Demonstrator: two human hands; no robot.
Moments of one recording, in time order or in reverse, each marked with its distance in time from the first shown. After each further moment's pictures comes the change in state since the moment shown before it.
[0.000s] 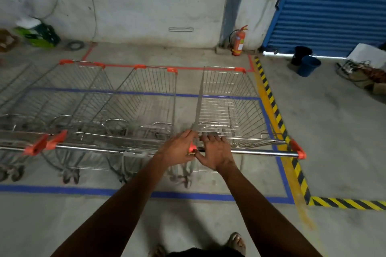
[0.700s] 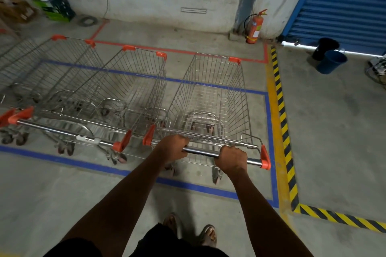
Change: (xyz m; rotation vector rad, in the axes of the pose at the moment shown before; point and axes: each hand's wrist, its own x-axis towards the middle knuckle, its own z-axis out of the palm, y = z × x) left_hand 0.100 0.105 0.078 0.148 -0.186 -0.192; right_hand -0.043 0.214 0.019 -0.034 -0.305 0.215
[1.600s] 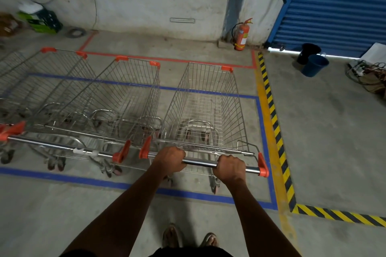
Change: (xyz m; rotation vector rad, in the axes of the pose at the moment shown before) left_hand -0.015 0.005 0.001 0.126 -0.077 -0.060; right_hand -0.021 -0.012 0.010 -0.001 0.065 0.006
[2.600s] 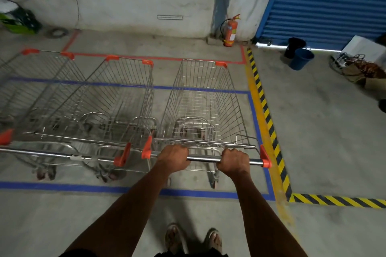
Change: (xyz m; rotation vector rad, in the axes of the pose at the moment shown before) left_hand 0.002 -0.003 -0.009 0.071 0.036 0.046; right_hand 0.006 -0.007 -0.009 0.017 0.007 0.059
